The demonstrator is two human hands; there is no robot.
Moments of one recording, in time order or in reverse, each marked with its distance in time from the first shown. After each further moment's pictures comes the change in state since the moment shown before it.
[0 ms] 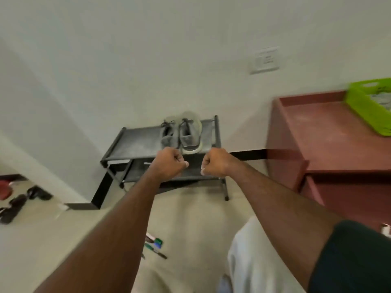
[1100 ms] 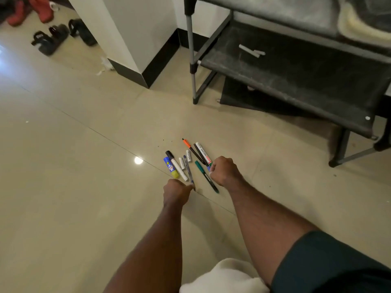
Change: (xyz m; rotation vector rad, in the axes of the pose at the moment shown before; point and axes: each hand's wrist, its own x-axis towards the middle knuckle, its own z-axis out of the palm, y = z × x) left_hand -0.102 -0.484 0.217 -0.471 0.066 -1.222; right_hand 0.143 -0.021 0.510 -0.245 -0.417 0.122
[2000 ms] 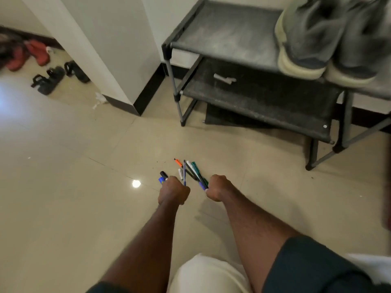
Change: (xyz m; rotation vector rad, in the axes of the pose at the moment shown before) left_hand -0.049 0.075 -0.032 0.357 -0.003 0.131; right_hand -0.039 0.006 -0.032 -0.030 -0.123 0.065
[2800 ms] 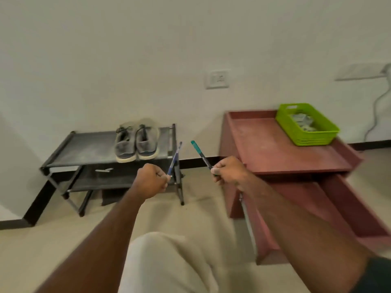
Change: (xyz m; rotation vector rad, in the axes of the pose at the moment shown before) left_hand -0.413 0.232 -0.017 -0.081 -0.110 0.995; right_hand -0.379 0.302 -0.287 0.895 0.636 -0.003
